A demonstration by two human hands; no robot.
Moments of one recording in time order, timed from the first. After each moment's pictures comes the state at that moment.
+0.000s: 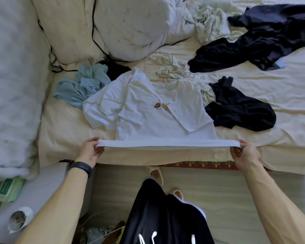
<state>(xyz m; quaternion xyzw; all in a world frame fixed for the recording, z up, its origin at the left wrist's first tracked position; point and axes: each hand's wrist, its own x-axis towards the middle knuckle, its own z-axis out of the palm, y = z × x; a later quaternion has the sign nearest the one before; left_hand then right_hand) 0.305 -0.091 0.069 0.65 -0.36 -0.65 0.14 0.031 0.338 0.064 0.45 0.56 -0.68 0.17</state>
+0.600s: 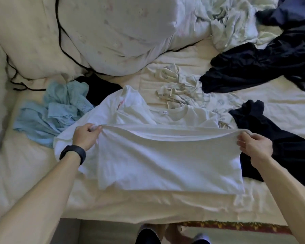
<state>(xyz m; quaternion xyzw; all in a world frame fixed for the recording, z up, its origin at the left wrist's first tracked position) 0.071 -0.268 -0.053 0.54 -0.77 -0.35 -0.04 -0.203 0.205 -0.074 0.27 0.83 -0.46 0.18</state>
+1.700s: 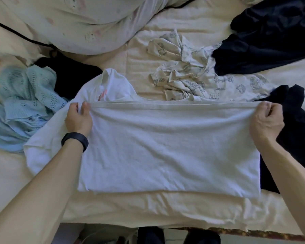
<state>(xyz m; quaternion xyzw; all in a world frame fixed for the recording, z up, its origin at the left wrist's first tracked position) -0.018 -0.287 -0.146 0.63 -0.72 -0.29 0.05 -0.280 0.148 -0.145 0.19 0.92 -0.35 0.09</state>
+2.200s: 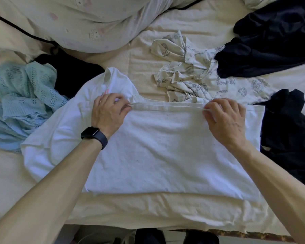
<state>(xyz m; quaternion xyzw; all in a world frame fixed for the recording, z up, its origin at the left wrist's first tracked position) -0.061 -0.240 -0.134 0.21 -0.97 -0.11 0.02 -0.240 0.082 -0.145 -0.35 0.93 -0.14 0.01</state>
